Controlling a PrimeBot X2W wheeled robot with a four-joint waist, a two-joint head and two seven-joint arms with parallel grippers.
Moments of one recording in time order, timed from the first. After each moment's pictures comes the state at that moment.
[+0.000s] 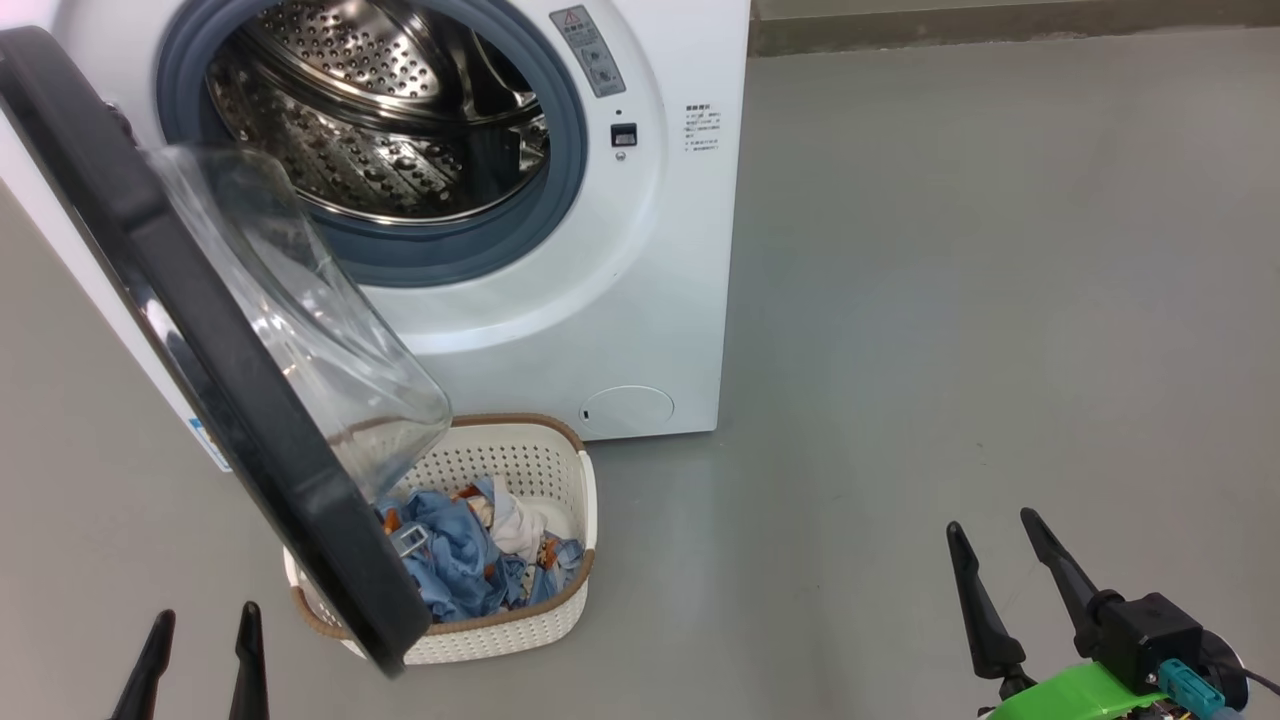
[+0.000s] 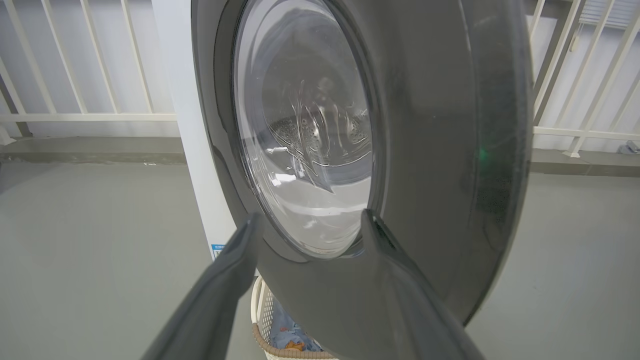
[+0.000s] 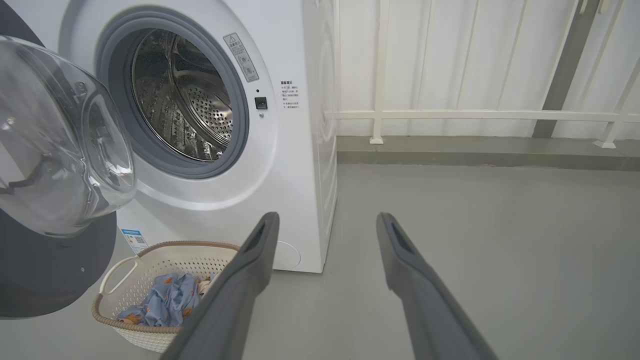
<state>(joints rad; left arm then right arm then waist) 0.12 0.12 0.07 0.10 -0.24 -0.13 -0.25 0.00 -0.05 -0.04 0.14 0.10 0.13 -0.25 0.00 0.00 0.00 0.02</state>
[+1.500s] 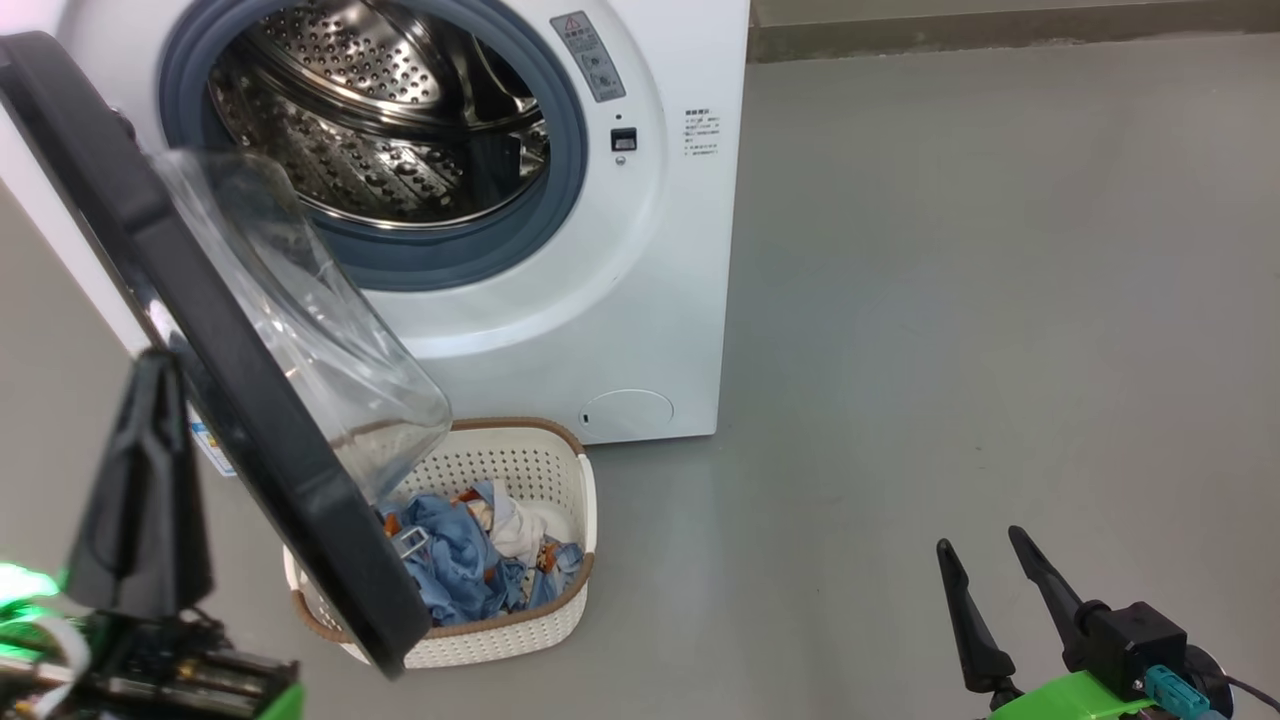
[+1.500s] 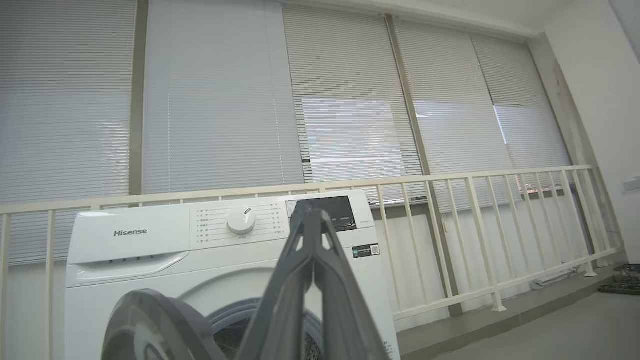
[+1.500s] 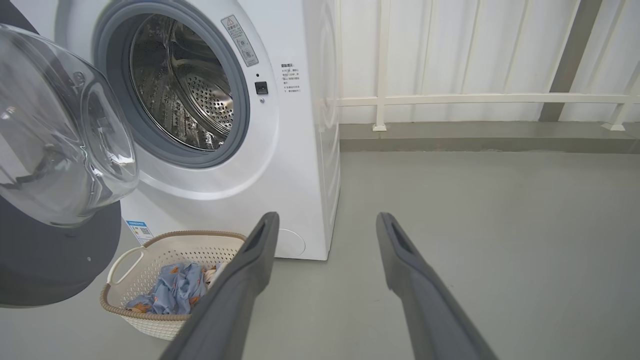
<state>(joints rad) -0.03 0.16 0.00 -0.51 -0.24 -0.13 -0.26 0.00 -0.05 -0.03 0.20 0.10 0.13 -0.25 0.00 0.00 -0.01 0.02</state>
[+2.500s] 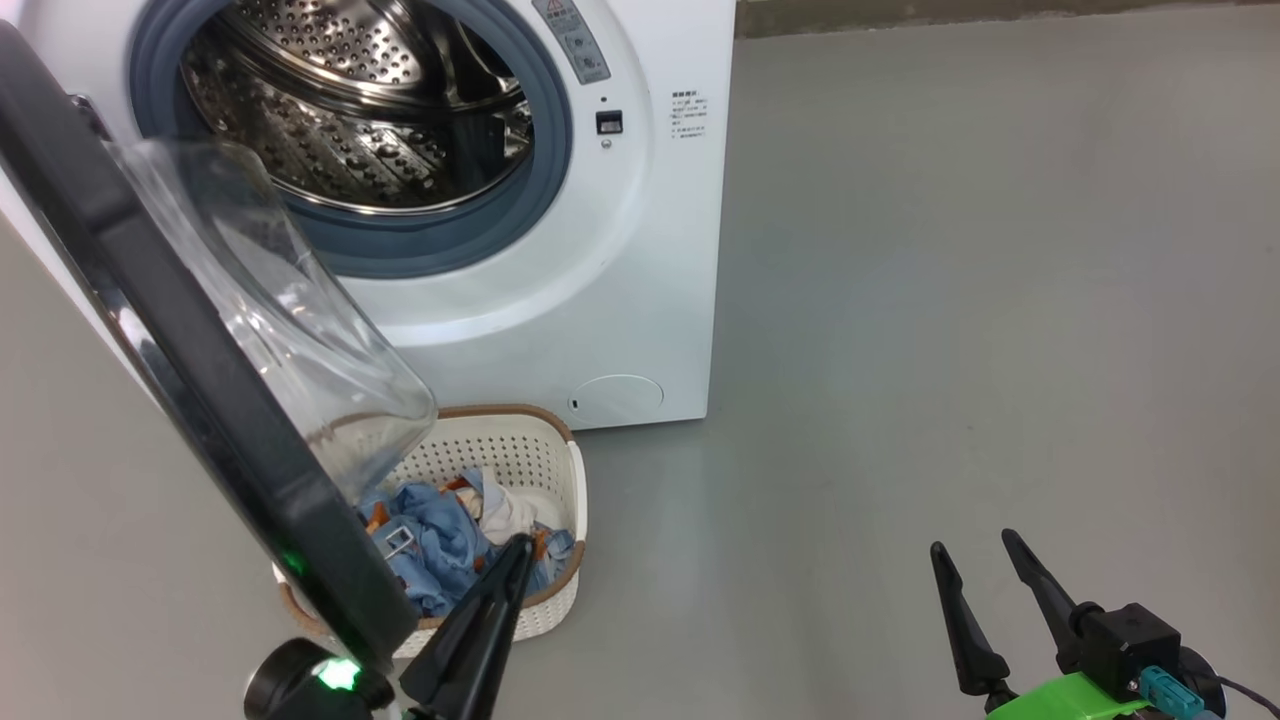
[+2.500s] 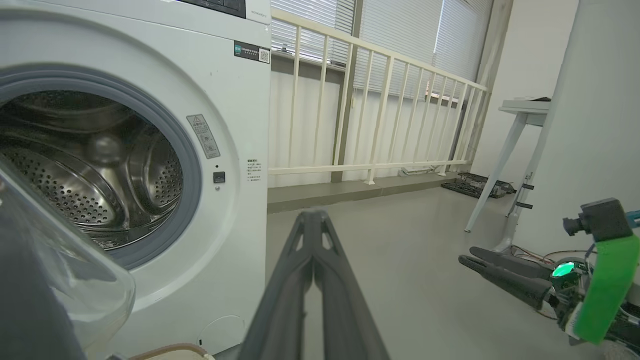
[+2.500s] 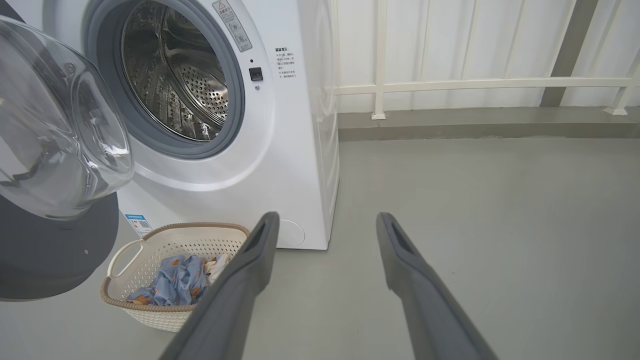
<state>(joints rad) 0.02 0.20 -0.45 -0.18 -0.35 -0.13 -0.26 0.00 -0.05 -0.02 0.20 0.12 0.13 -0.25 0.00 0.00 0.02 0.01</state>
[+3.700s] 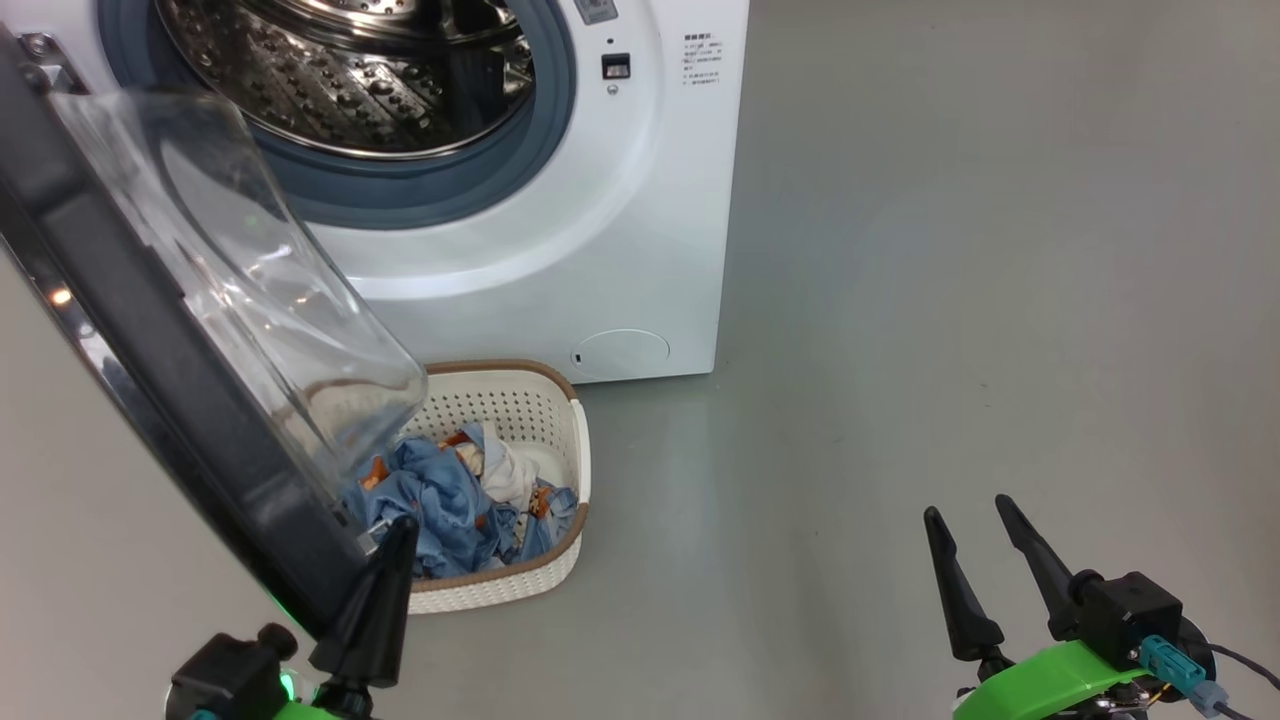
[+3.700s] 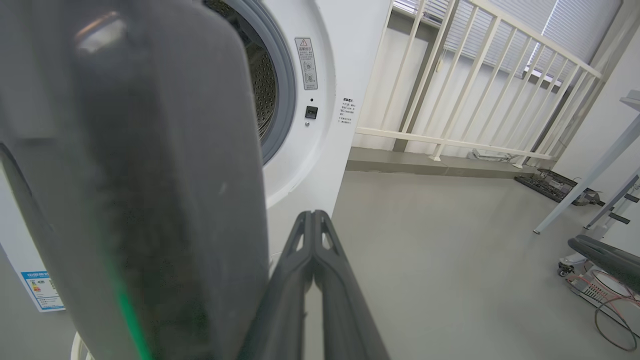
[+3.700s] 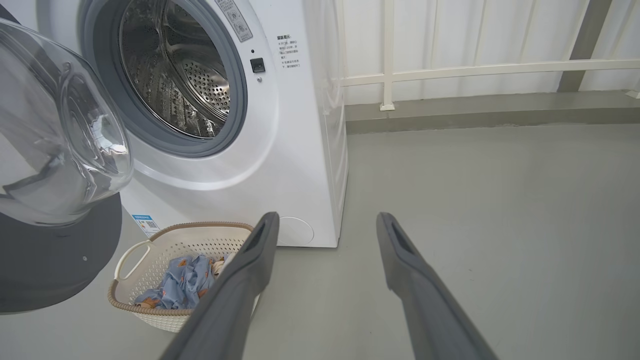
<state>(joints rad) -0.03 0.17 -0.29 0.07 -0.43 -0.13 -0.26 -0.05 -0.05 -0.01 0.21 0.15 0.13 -0.25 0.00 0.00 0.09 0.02</state>
